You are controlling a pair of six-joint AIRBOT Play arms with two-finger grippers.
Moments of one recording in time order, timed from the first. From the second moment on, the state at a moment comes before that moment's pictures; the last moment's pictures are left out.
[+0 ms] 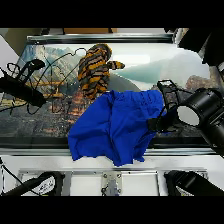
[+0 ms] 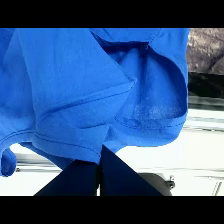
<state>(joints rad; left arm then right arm) 0.14 -1.25 1.44 1.38 -1.59 -0.84 0.62 -0.99 1.26 -1.69 1.73 2.07</state>
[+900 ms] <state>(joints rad) -0.06 -0.90 0.99 1.06 -1.74 -0.50 0.62 -0.99 1.26 -1.69 1.73 2.07</state>
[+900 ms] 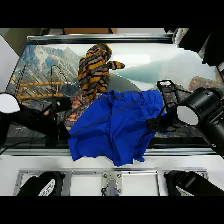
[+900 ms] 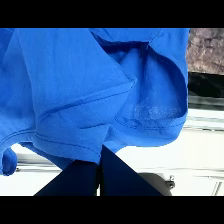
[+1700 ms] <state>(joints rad) -0.33 -0.77 0.77 1.05 -1.73 -0.61 0.49 -0.99 1.26 -1.70 1.71 2.07</state>
